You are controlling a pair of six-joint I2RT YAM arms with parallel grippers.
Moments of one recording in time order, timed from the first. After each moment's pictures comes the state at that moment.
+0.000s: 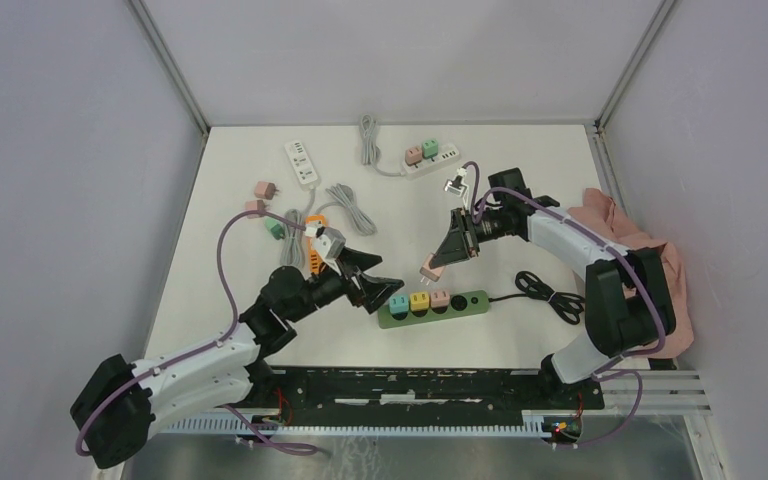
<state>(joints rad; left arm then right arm) -0.81 0.85 0.29 0.62 0.19 -0.42 0.30 1.57 1.02 -0.48 -1.26 -0.02</state>
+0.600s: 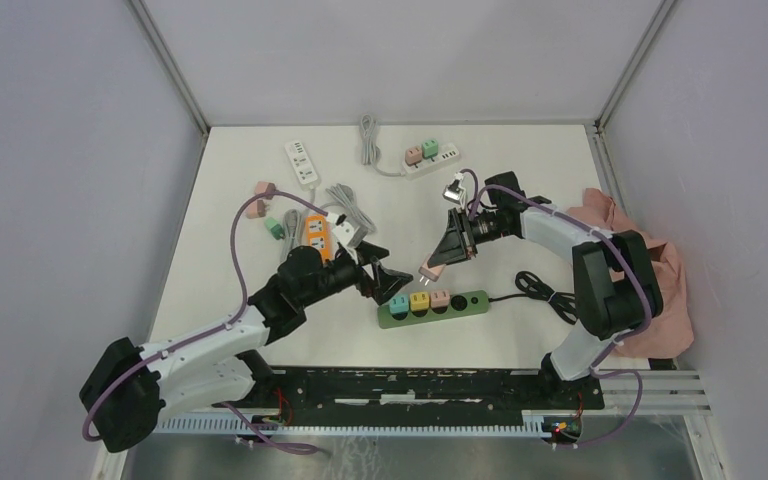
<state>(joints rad) -0.81 0.97 0.44 0.45 0.22 -0.31 0.29 1.67 1.02 -0.45 -1.26 0.15</state>
